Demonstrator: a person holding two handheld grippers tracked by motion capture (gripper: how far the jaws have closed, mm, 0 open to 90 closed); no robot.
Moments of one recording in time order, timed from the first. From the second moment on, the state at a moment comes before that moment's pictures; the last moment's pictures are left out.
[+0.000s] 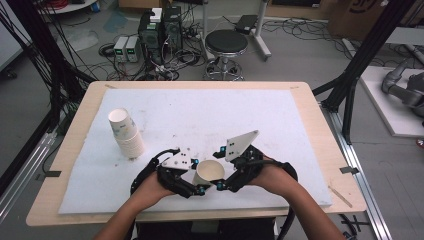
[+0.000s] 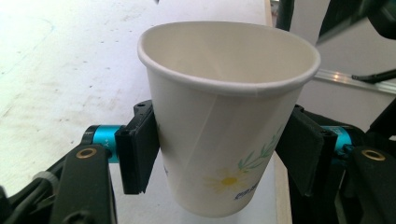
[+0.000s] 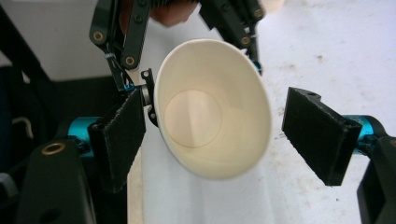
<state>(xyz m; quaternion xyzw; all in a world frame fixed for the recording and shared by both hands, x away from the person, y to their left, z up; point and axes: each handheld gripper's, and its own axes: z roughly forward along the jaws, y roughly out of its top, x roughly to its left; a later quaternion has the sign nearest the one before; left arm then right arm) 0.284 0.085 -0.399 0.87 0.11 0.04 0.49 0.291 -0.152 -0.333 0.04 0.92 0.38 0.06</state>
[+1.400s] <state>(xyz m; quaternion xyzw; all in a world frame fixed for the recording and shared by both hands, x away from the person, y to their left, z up) 0.283 0.155 -0.419 0.76 0.24 0.16 0.57 0.283 -0.273 -0.405 0.29 0.80 0.49 0.19</state>
